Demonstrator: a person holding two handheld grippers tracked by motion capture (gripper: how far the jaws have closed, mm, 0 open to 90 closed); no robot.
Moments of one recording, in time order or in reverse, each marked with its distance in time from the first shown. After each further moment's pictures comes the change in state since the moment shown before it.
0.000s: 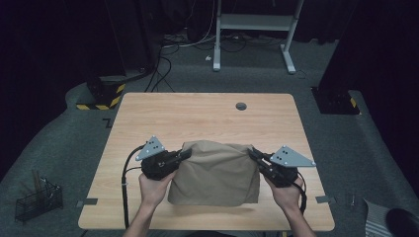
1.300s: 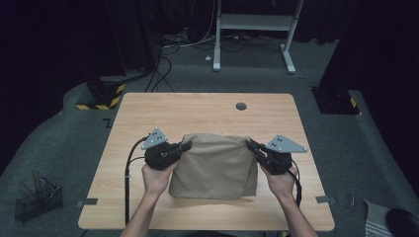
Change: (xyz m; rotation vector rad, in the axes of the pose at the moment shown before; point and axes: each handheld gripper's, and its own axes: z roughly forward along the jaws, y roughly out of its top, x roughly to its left) left arm 0.022 0.005 0.021 0.026 0.048 -0.016; right arm -0.021 -0.001 0.032 0.032 -0.017 0.050
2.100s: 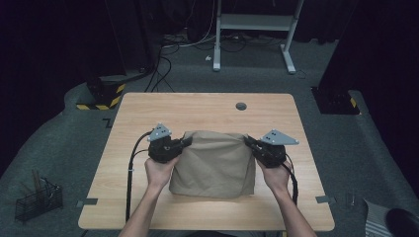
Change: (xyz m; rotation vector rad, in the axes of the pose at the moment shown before) left arm 0.018 -0.002 0.023 0.055 0.035 -0.020; right arm -0.012 -0.007 0.029 0.060 -0.028 0.036
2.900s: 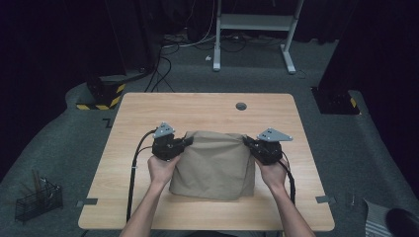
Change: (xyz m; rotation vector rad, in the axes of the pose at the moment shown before) left arm 0.011 -0.005 0.020 0.054 0.022 -0.021; right arm -0.009 -0.010 0.022 0.063 -0.012 0.031
